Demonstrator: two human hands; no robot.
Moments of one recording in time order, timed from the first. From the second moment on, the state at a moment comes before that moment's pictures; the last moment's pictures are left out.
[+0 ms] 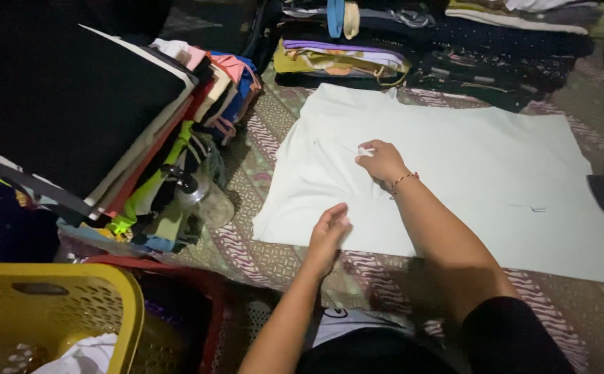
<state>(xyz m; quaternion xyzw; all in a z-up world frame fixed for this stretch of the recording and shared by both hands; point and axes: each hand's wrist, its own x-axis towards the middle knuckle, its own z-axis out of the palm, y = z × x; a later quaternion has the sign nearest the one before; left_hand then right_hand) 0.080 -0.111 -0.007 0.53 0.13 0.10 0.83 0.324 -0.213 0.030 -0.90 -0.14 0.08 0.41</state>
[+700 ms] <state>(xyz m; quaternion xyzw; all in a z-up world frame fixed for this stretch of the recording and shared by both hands) 0.099 -0.006 0.007 0.53 0.24 -0.03 0.81 0.102 -0.311 0.121 -0.88 -0.05 0.14 0.45</state>
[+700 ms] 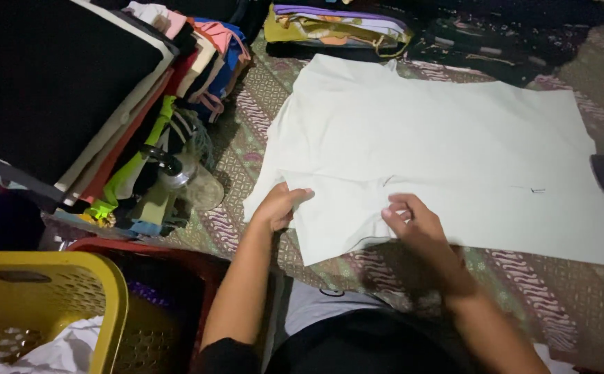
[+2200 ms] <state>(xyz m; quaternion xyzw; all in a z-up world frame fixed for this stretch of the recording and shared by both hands) 0.271 0.116 0.014 0.90 0.38 0.07 0.20 0.166 -0.429 0.038 -0.87 0.06 0.02 0.49</state>
